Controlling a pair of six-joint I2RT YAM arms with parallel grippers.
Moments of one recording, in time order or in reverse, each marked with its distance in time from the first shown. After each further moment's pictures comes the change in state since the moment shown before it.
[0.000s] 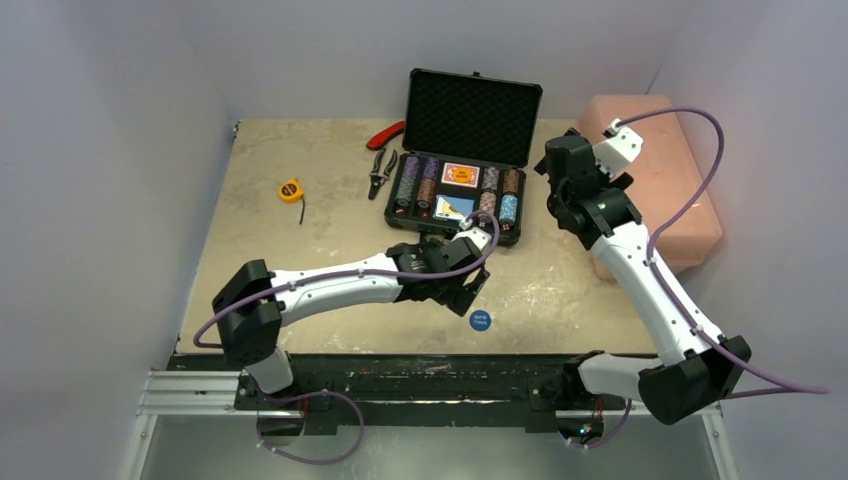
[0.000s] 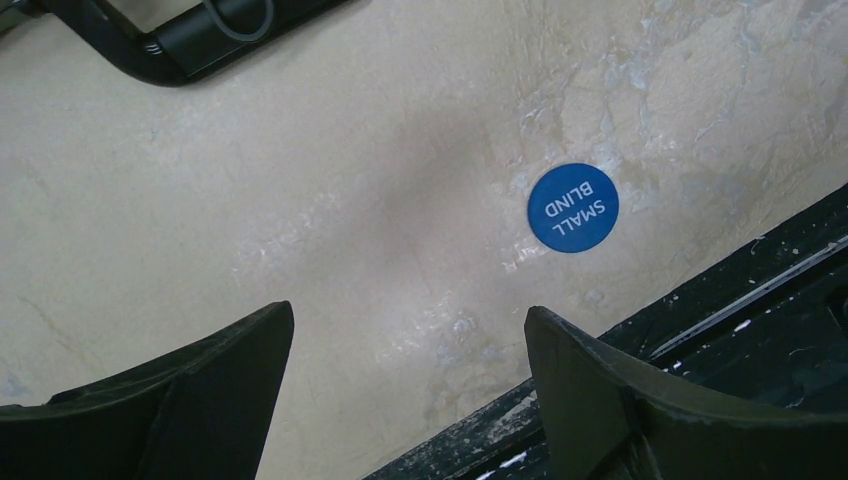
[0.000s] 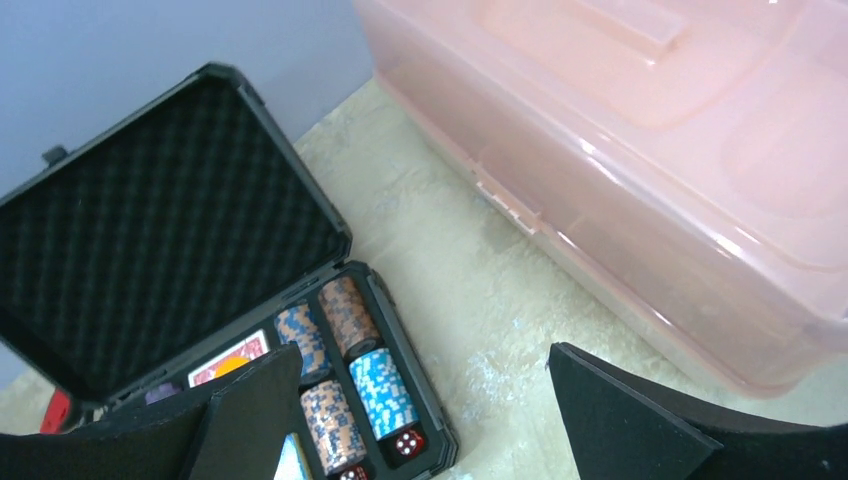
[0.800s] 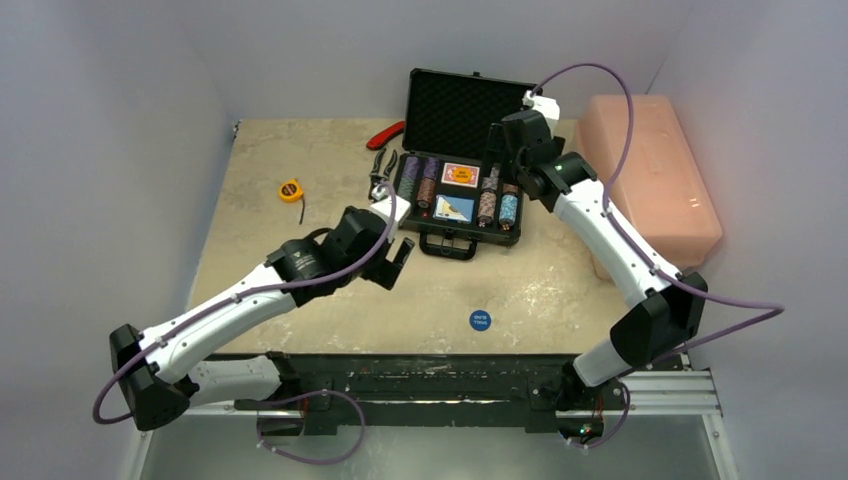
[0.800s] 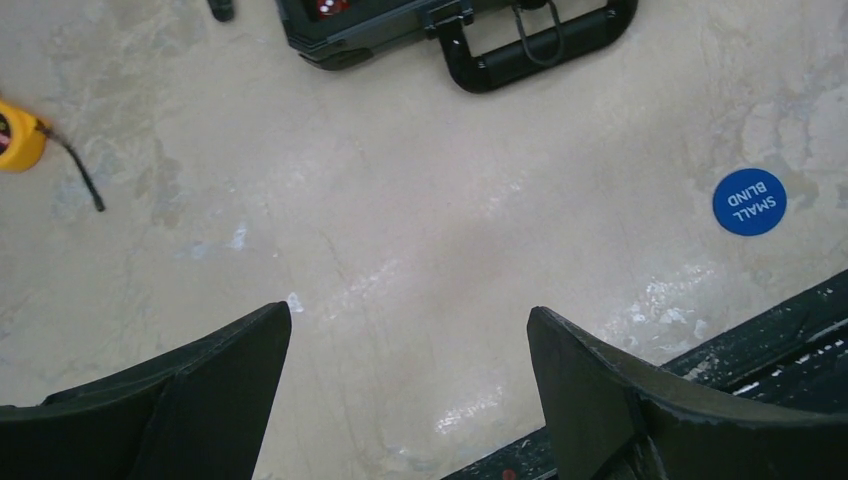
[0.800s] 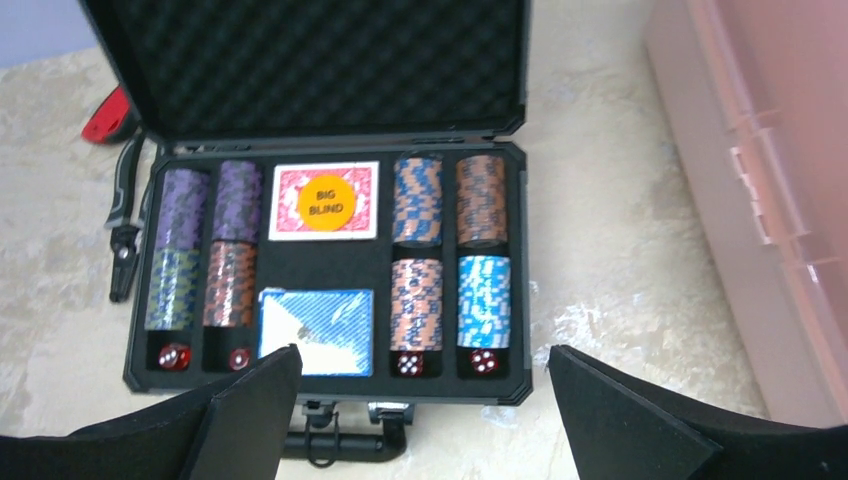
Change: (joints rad) left arm 0.243 -0.530 -0.186 -0.100 -0.067 0.256; right arm 0.079 0.296 0.248 -0.058 -0.378 -0.284
